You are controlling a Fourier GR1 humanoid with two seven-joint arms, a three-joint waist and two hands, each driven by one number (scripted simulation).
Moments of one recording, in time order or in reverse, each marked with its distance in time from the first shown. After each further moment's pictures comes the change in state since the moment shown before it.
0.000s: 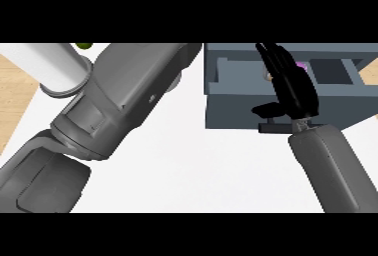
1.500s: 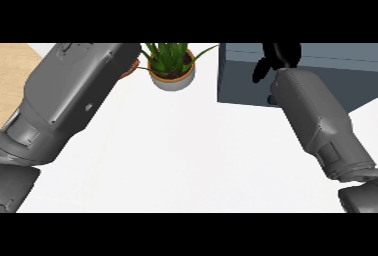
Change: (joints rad) left arm 0.286 0.214 -0.047 -0.381 -0.061 -0.090 0.167; right arm -0.563 0.039 -0.197 0.886 0.164 -0.418 -0.091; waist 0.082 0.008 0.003
